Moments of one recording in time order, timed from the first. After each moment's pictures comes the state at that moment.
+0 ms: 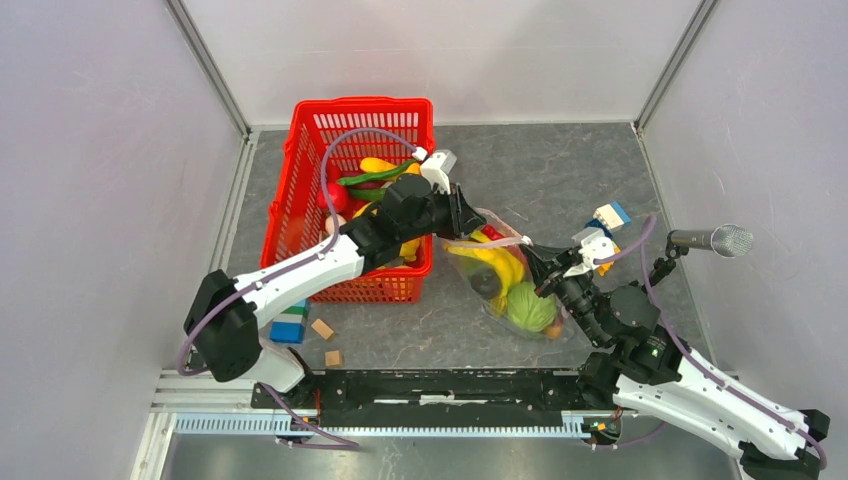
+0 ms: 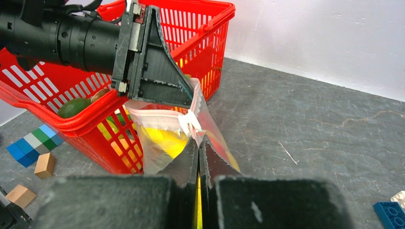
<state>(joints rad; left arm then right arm) -0.83 1.48 1.15 0.01 0.12 -0.64 1.00 0.41 0.53 -0.01 0.44 0.02</state>
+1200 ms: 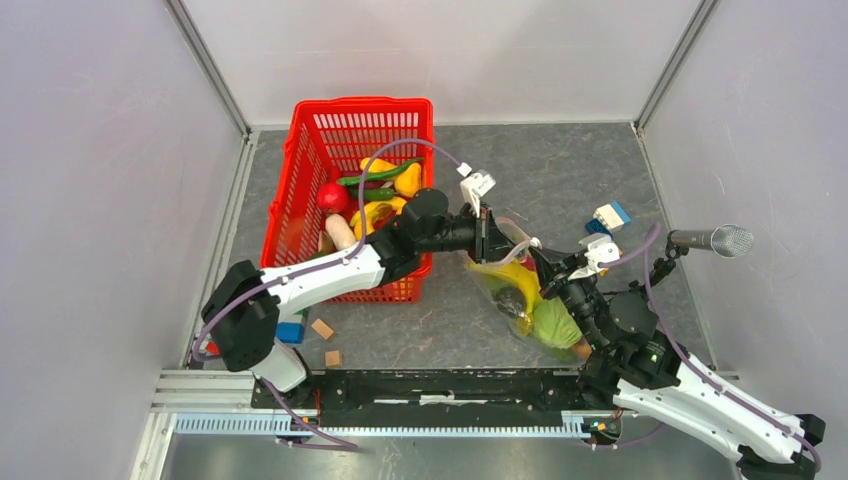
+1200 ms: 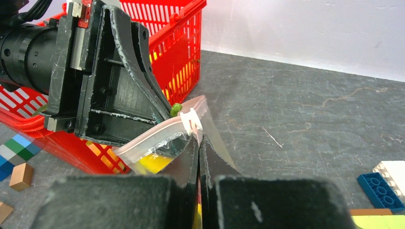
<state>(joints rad) -0.94 1.55 1.08 0.32 0.43 -0.64 1.00 0.35 0.47 -0.02 0.54 0.04</state>
